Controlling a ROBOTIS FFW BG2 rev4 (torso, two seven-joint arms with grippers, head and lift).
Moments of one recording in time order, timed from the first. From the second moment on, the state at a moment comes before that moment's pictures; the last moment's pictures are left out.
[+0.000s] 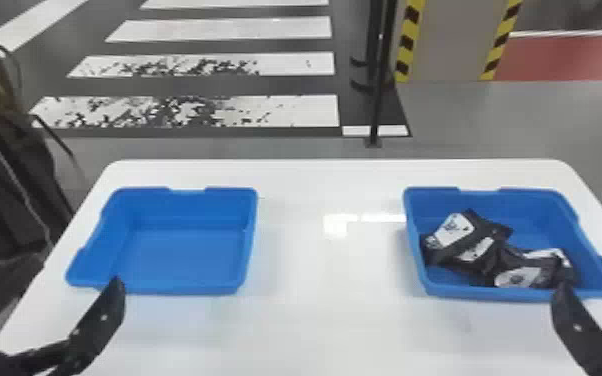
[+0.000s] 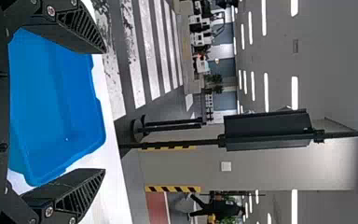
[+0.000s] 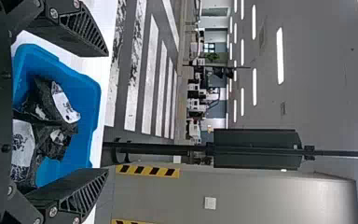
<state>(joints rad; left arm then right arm) 0.93 0.00 0.43 -2.51 0.21 0.08 -0.45 0.90 0.00 -0.30 -2.37 -0.20 -0.08 0.39</state>
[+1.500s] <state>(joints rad) 0.92 0.00 0.41 -2.51 0.22 0.14 -0.45 0.89 0.00 -0.28 -2.35 -0.26 -0.08 0.40</state>
